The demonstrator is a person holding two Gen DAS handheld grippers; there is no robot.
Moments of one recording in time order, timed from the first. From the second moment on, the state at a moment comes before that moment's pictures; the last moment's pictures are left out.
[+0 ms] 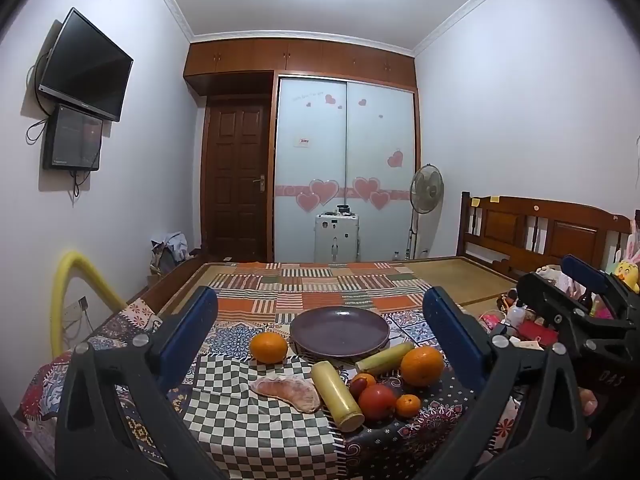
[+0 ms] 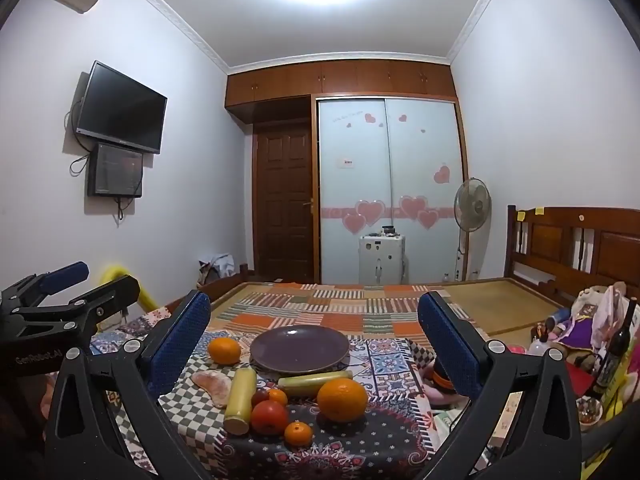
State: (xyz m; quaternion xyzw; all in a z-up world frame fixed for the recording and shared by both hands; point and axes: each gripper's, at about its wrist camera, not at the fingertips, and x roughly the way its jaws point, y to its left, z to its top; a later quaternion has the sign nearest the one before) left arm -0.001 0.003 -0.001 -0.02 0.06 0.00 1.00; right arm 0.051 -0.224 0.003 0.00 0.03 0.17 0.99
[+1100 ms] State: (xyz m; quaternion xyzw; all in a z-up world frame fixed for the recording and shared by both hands) left arm 0.004 0.003 -0.005 -0.02 0.06 0.00 1.00; right arm 0.049 -0.221 0.004 0.01 0.03 0.17 0.98
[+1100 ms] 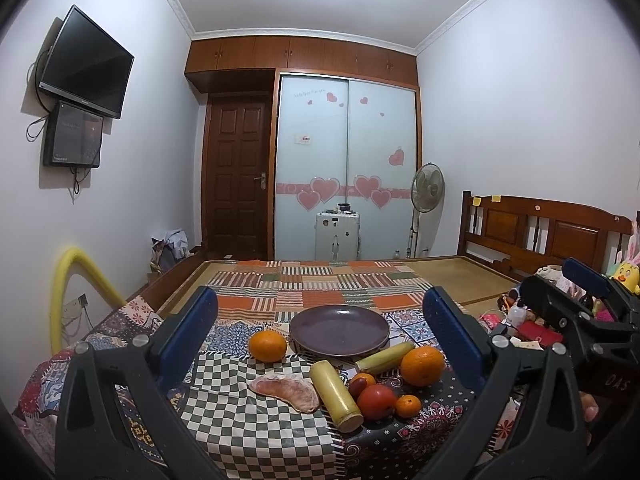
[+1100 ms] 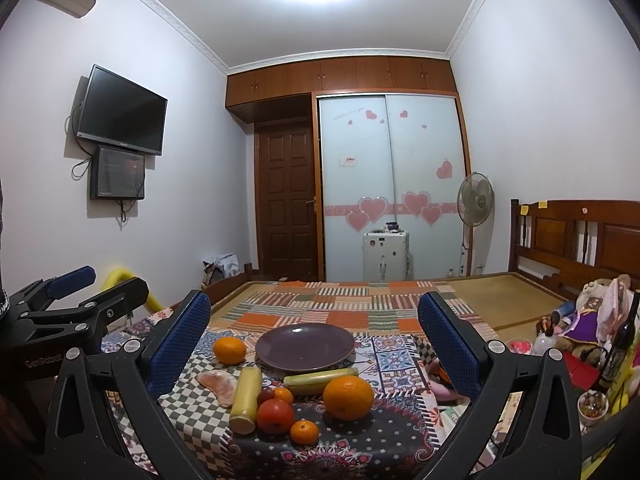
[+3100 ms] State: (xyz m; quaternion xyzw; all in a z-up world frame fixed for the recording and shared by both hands) left arm 0.133 0.000 -0.107 -0.02 0.29 -0.03 0.96; right arm 0.160 -0.221 -0.100 -0.03 0.26 0.19 0.95
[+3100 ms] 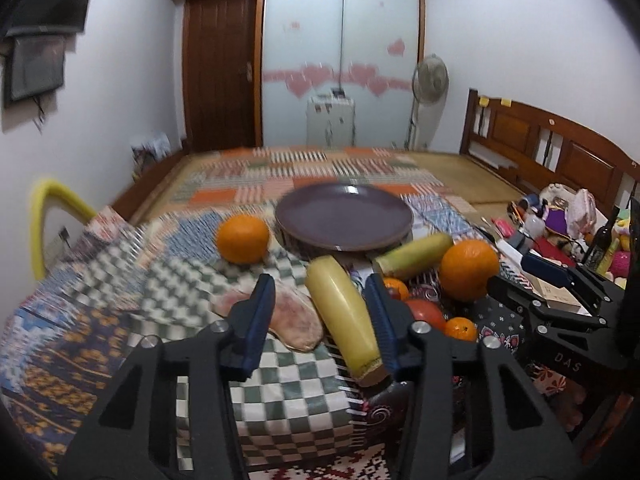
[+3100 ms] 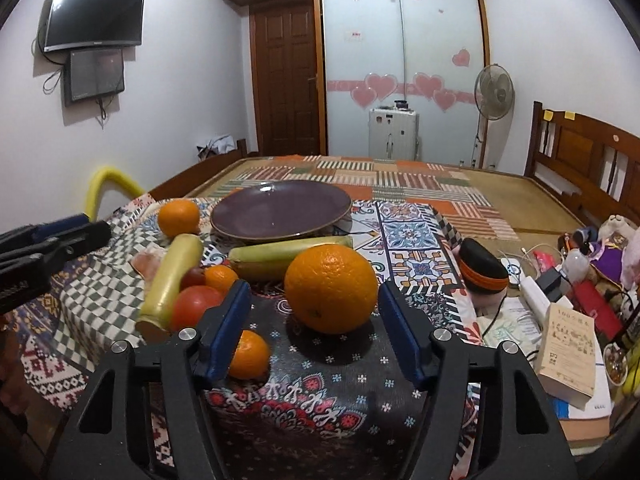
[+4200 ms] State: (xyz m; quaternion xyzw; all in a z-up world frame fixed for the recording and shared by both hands) left arm 0.197 -0.015 -0.150 -0.04 0.35 -0.04 0.93; right arm 0.218 -0.209 -0.127 -0.02 0.32 0.22 0.92
